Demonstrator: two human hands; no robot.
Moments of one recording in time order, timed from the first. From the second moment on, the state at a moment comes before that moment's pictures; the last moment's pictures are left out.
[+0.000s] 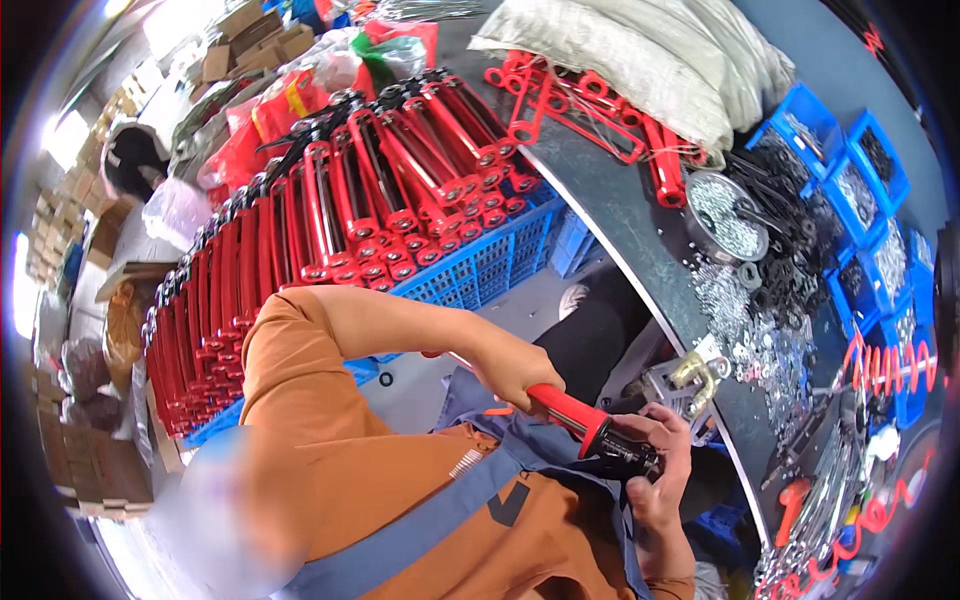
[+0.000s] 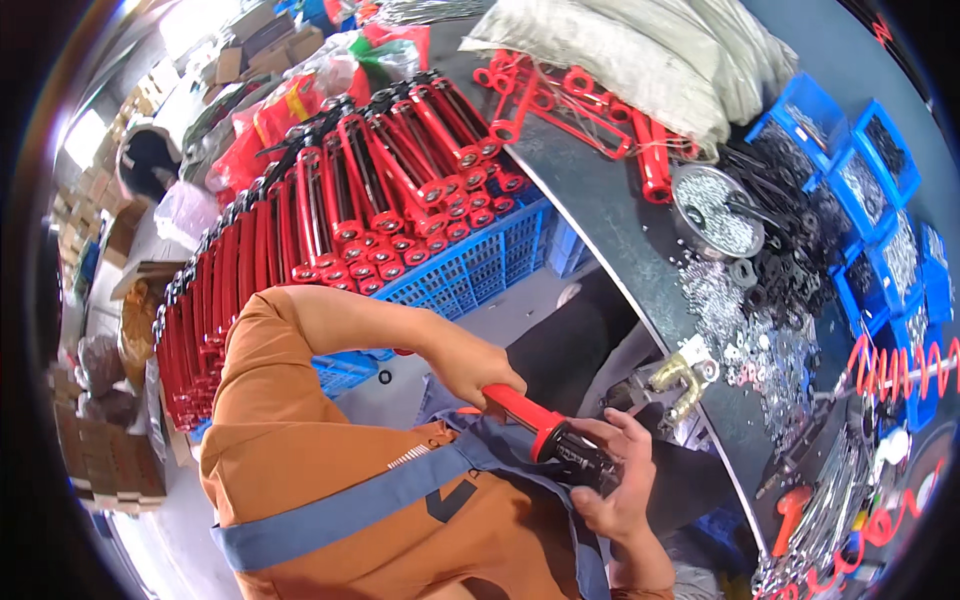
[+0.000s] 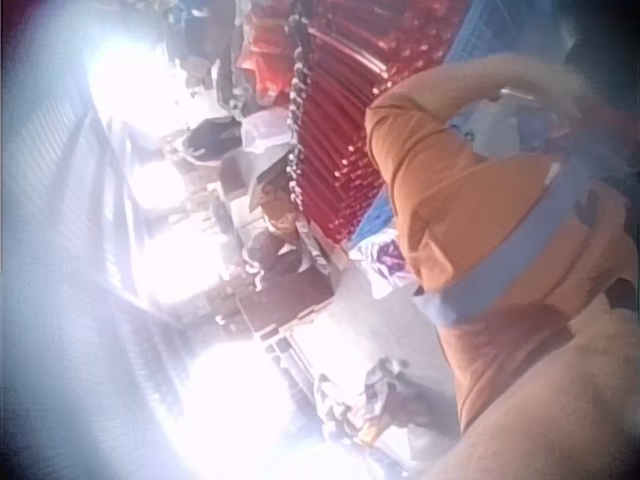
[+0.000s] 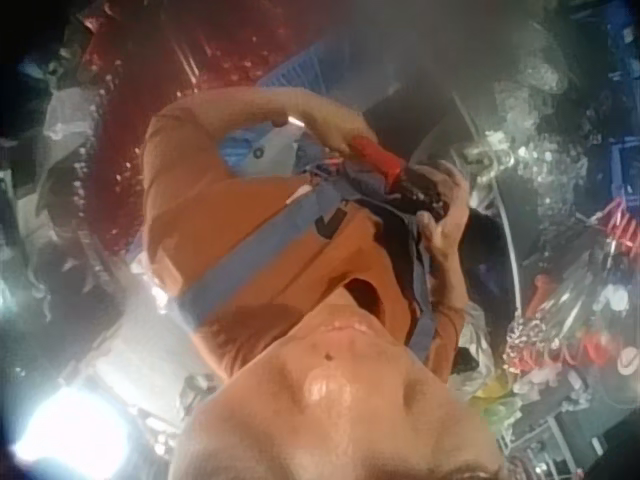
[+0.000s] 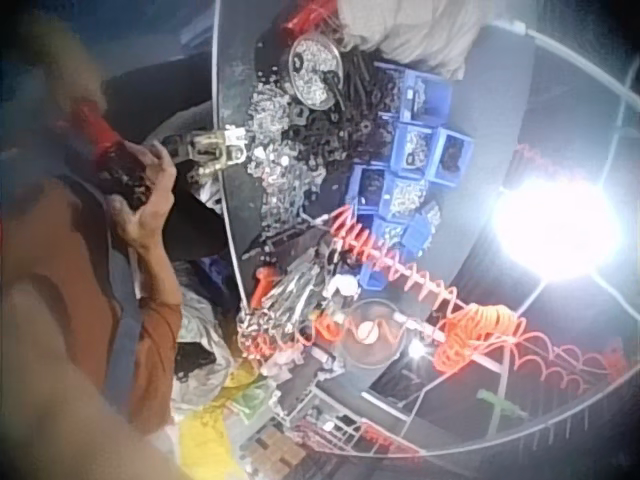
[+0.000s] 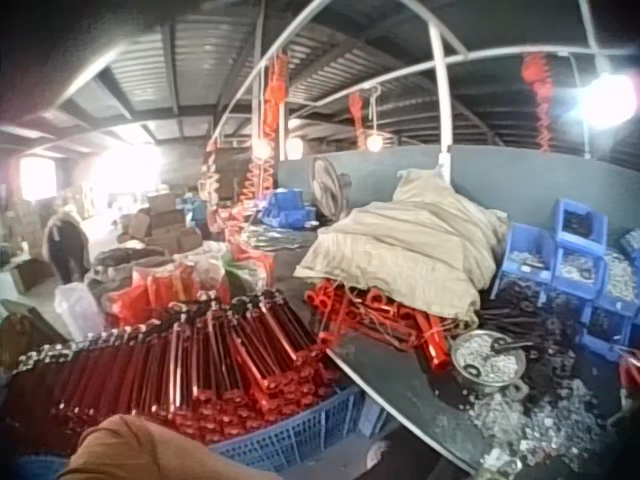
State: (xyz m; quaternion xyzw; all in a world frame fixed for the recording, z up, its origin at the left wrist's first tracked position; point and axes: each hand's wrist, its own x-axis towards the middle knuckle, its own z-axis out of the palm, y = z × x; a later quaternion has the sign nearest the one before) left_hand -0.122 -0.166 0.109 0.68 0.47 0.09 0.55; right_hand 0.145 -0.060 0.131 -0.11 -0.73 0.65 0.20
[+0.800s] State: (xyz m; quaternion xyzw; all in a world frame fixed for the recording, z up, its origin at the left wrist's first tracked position) left_hand -0.419 -0.375 0.050 -0.05 0.99 0.12 -0.11; right_hand 0.097 -0.038 0.060 -0.18 -0.79 0.55 0.19
